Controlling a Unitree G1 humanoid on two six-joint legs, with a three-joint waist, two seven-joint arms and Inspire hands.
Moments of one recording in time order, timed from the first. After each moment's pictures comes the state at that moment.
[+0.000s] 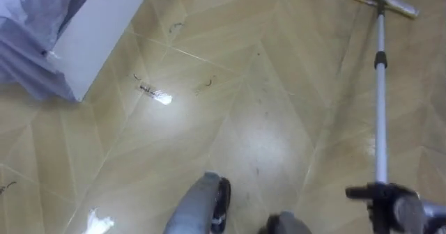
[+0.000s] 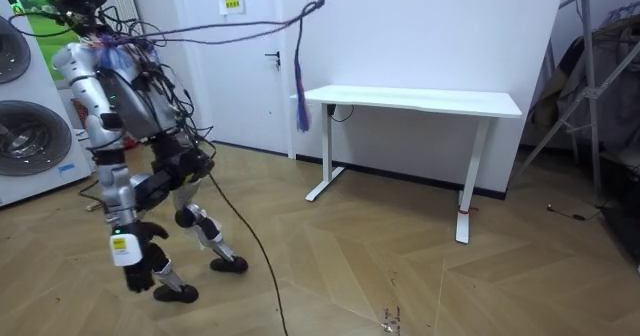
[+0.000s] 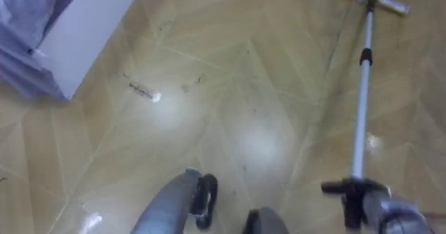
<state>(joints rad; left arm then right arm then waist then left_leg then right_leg) 0.17 0.29 -0.25 1.06 -0.18 0.15 0.05 -0.26 -0.51 0.26 1.44 0.56 0.20 0.06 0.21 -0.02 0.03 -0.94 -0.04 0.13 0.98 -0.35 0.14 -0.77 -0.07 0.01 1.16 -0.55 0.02</state>
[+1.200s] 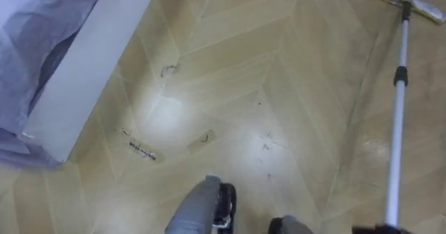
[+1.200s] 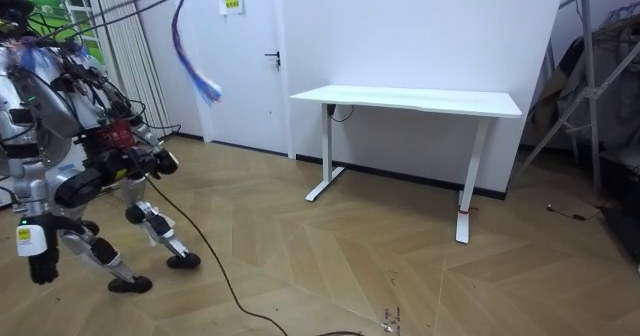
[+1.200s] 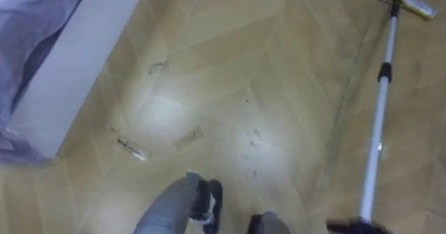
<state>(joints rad) 0.22 0.28 -0.22 0.95 -0.22 0.14 0.12 -0.07 -0.48 0.29 1.47 0.68 0.16 0.03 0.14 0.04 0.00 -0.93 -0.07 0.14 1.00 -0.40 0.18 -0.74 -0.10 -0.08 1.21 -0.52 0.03</state>
